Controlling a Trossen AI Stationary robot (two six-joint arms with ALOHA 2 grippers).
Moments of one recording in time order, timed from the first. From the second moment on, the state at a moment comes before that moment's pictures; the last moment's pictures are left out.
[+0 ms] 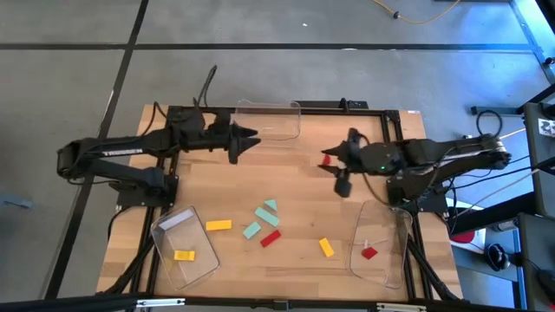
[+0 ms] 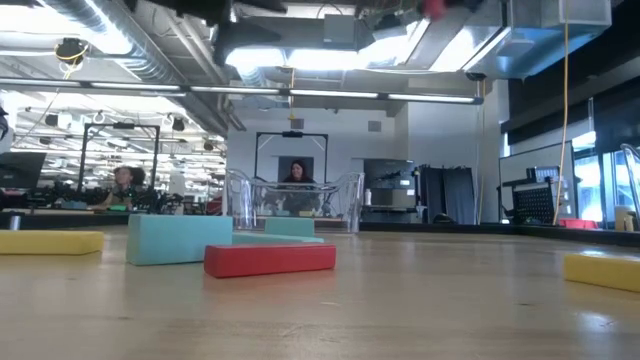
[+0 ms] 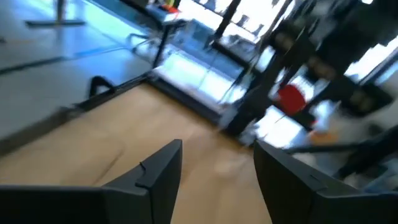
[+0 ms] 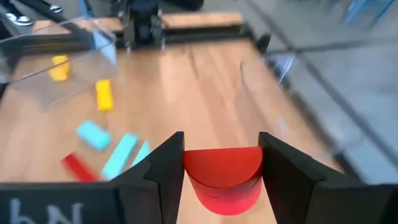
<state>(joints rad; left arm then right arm) 0.25 1.02 0.82 0.08 0.01 -0.44 0.19 1.11 1.16 -0.63 0.42 0.19</state>
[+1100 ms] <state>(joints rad) 0.10 1.00 0.82 0.04 -0.20 -0.24 0.75 1.04 0.77 -0.87 -0.11 1.40</state>
